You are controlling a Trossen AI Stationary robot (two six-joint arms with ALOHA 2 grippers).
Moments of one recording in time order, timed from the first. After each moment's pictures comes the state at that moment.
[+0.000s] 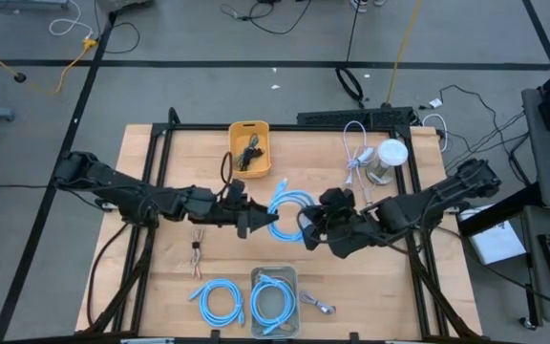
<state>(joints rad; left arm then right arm) -0.23 1.36 0.86 0.47 -0.24 -0.92 0.44 1.50 1.46 -0.78 0.78 1.06</state>
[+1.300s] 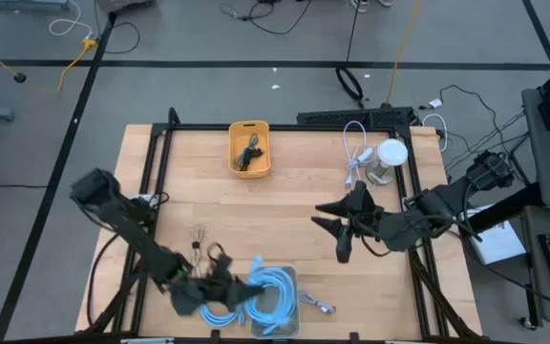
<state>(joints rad) -0.78 1.63 1.00 0.36 -0.76 -1.47 0.55 1.33 1.46 -0.55 0.78 0.61</state>
